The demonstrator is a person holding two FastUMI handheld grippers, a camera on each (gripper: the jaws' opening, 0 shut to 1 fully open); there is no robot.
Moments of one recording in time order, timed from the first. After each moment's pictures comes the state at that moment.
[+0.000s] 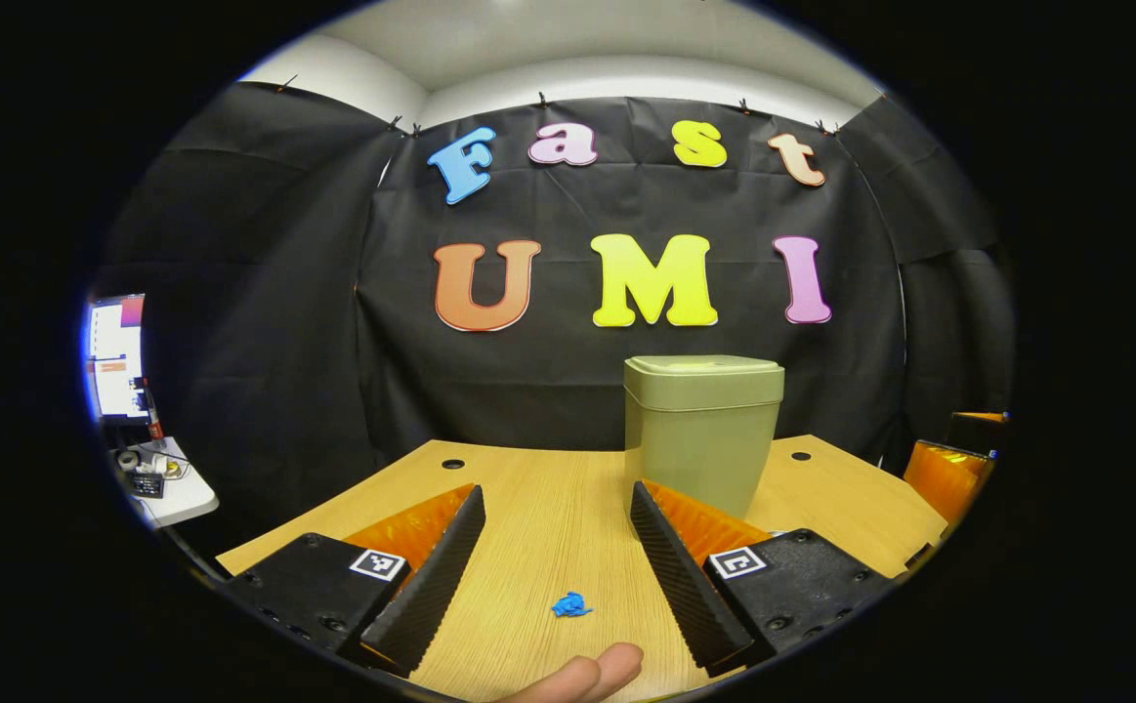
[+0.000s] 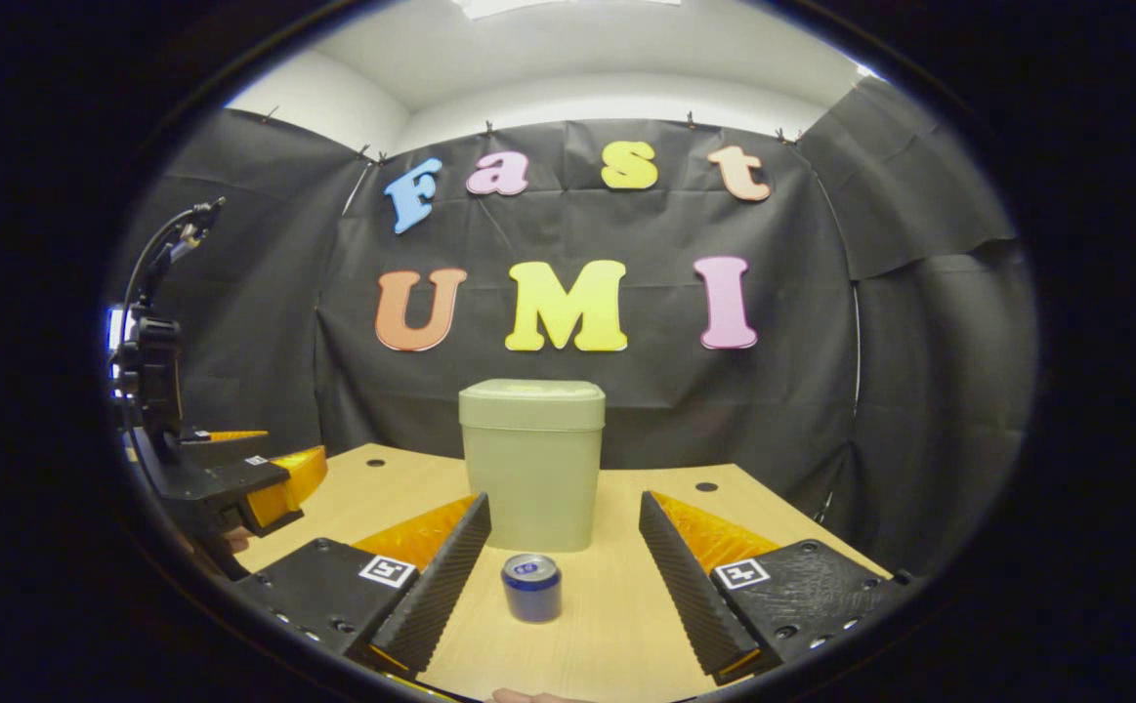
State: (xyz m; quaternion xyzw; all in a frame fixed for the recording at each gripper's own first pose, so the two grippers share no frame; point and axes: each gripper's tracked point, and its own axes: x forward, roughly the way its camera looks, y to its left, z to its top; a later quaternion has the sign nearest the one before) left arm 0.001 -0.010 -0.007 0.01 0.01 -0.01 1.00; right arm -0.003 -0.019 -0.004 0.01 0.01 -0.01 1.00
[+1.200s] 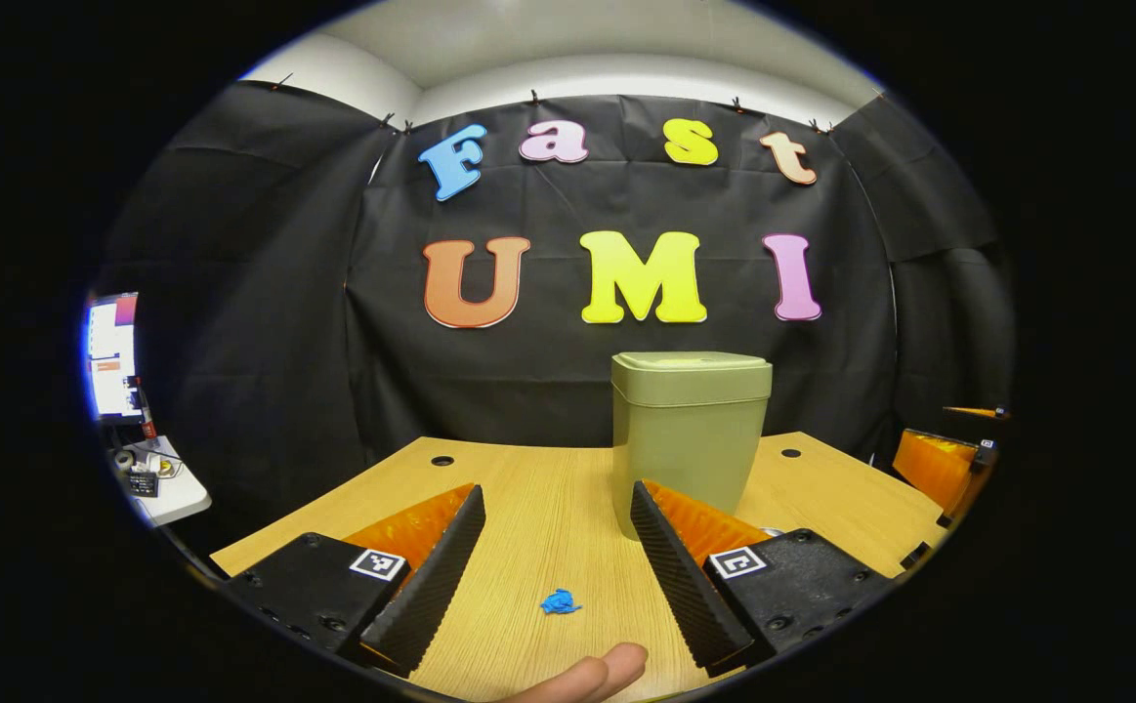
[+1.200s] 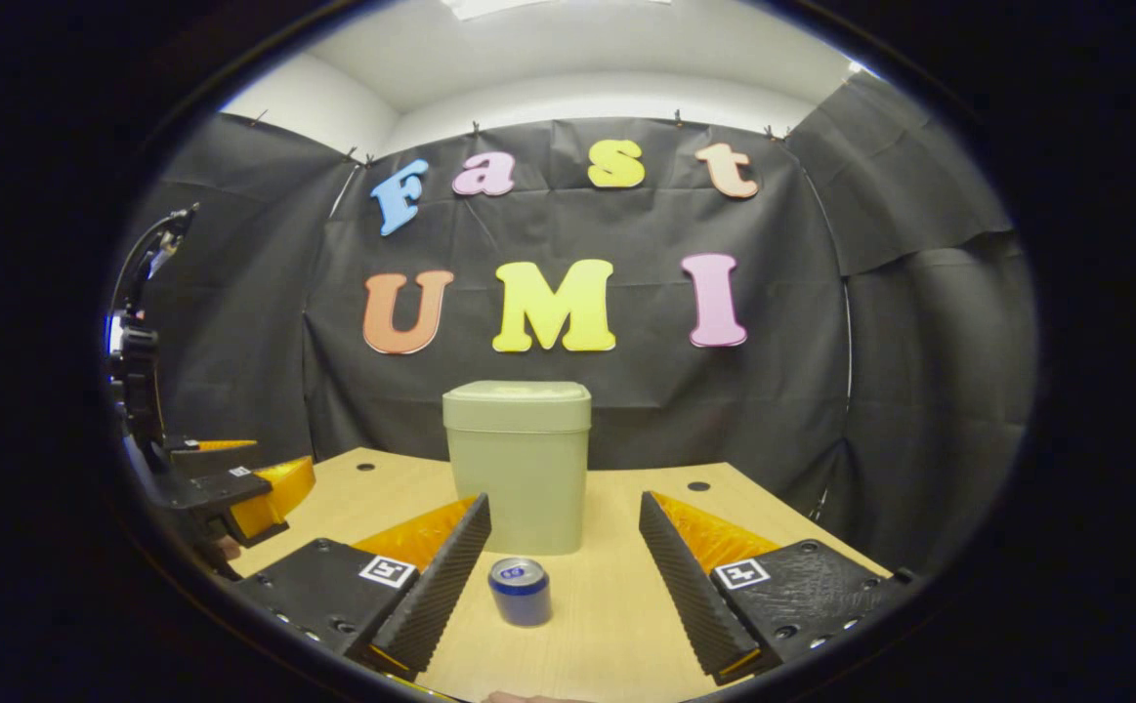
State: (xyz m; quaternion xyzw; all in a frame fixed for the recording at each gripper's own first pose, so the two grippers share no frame) left arm 0.000 -0.018 -0.013 0.01 0.01 -0.02 1.00; right arm 0.006 -0.032 0.005 0.03 0.01 -0.03 1.00
